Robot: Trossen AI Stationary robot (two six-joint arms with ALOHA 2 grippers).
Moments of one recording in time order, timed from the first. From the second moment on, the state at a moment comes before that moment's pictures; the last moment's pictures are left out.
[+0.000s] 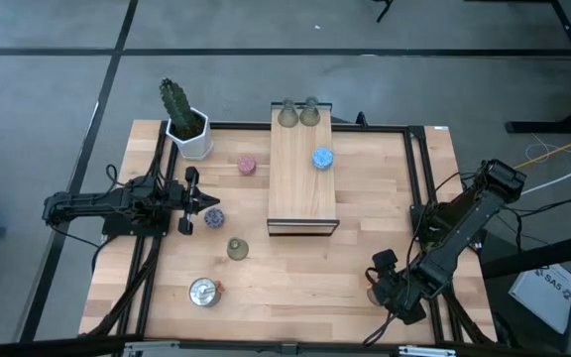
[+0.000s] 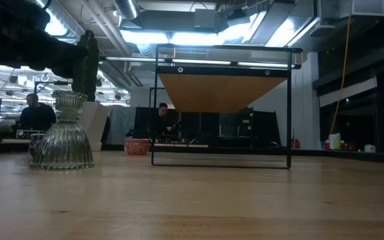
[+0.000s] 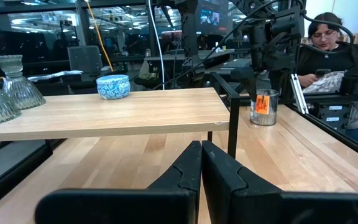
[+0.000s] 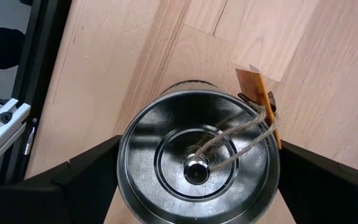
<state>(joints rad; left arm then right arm) 0.08 0.00 0.01 0.03 0.05 0.04 0.91 1.49 0.98 -0.85 0.03 0.53</state>
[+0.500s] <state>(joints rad) 0.08 0.00 0.01 0.03 0.05 0.04 0.84 1.46 1.05 -0.97 0.01 0.52</state>
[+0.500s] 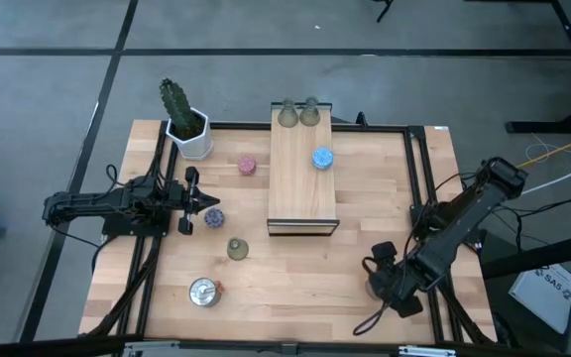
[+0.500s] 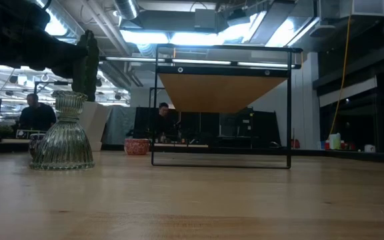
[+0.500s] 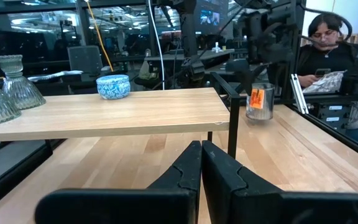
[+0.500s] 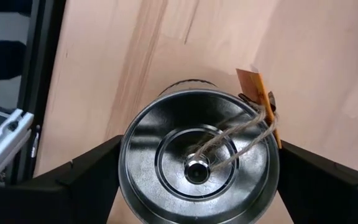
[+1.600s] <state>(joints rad) 0.08 0.00 0.01 0.03 0.05 0.04 0.52 1.40 1.47 -1.43 0.02 0.37</state>
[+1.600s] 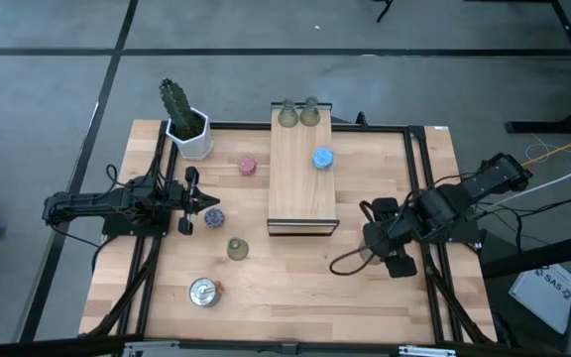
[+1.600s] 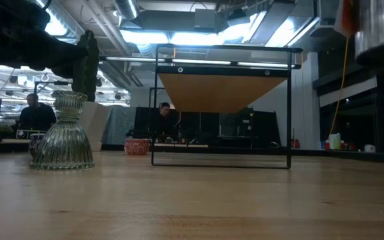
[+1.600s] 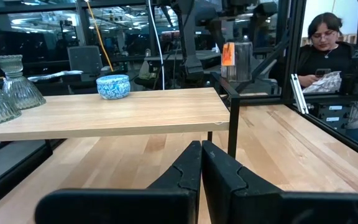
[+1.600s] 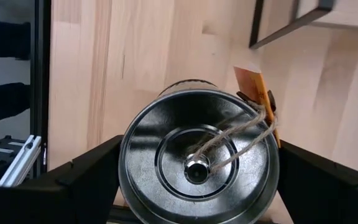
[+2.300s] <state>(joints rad) 0.08 0.00 0.01 0.03 0.05 0.04 0.46 1.40 1.52 -1.50 0.06 0.35</state>
